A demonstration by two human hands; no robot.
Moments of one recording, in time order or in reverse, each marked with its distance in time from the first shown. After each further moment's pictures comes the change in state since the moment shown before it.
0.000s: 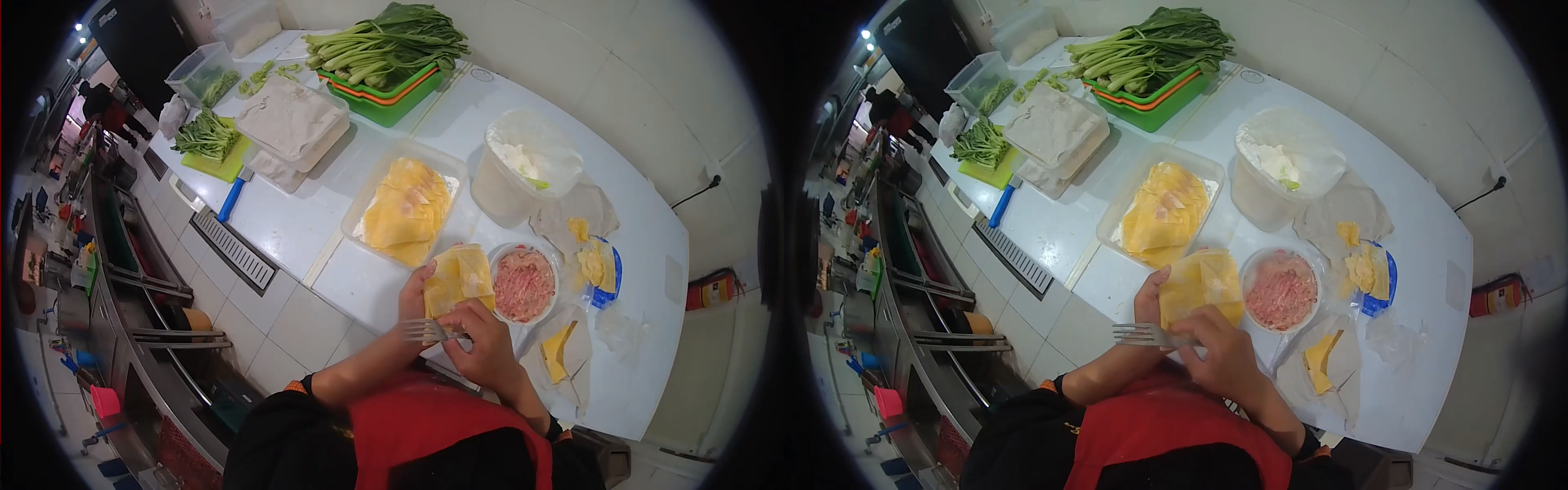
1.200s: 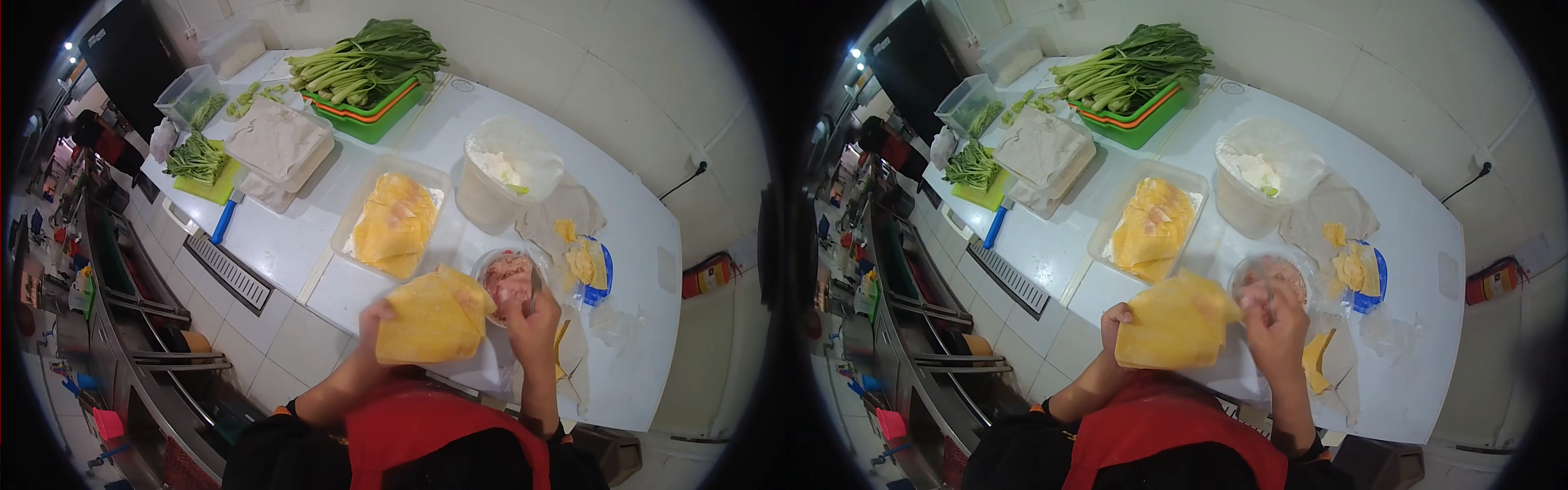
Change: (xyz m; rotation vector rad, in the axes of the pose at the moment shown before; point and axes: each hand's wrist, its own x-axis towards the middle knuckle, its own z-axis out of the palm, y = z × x) left_hand -0.029 0.025 -0.045 -0.225 -0.108 -0.265; right_hand -0.004 0.027 -0.044 -0.117 0.434 0.230
